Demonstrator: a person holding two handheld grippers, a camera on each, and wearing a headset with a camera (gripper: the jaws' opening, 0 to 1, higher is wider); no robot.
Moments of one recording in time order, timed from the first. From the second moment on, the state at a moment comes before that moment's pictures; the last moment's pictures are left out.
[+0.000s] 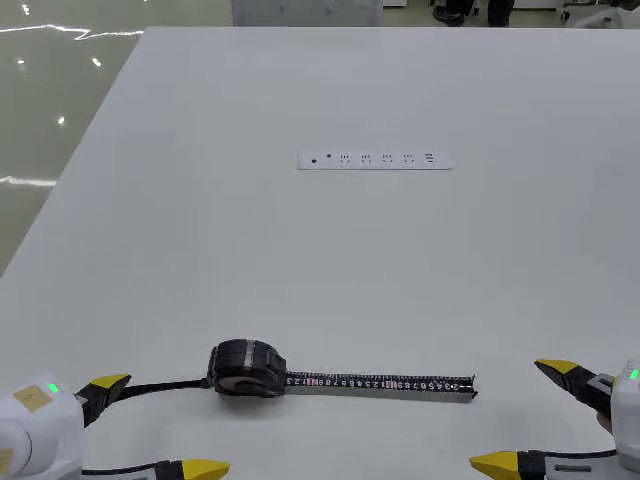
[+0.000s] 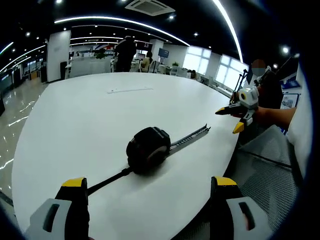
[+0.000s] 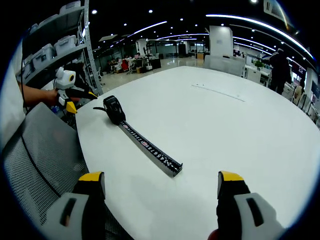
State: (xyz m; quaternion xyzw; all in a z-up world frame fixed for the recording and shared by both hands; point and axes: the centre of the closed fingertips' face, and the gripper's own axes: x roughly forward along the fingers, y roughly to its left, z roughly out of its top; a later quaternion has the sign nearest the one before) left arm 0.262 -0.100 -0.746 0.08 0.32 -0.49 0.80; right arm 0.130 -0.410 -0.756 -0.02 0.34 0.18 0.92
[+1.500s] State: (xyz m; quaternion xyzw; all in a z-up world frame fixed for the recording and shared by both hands) left arm 0.266 -0.112 -0.746 0.07 0.33 -0.49 0.80; right arm 0.131 -0.409 -0.757 -0.01 0.33 0.18 0.93
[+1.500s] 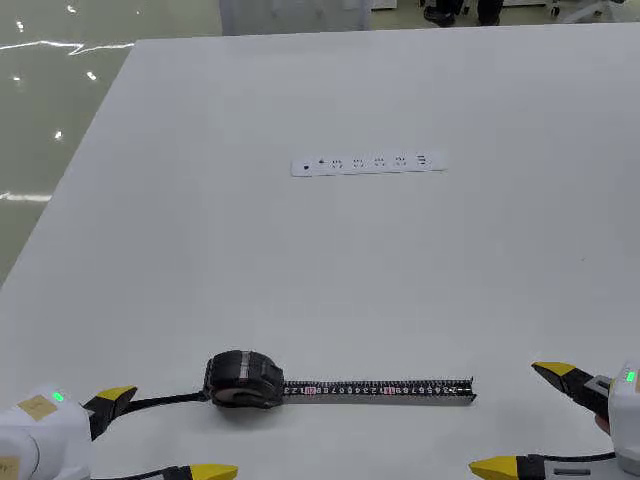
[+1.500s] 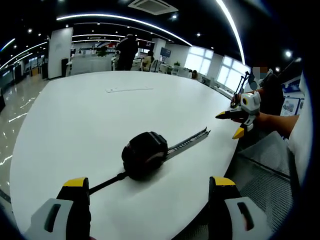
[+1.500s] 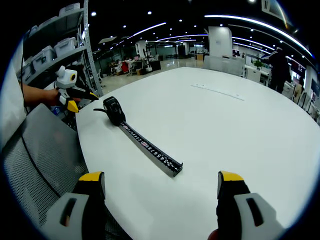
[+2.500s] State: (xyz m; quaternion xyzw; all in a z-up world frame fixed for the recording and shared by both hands) left arm 0.271 -0.166 -0.746 0.05 0.35 -0.47 0.80; right arm 0.138 -0.404 -0.757 0.00 0.31 0.20 0.93
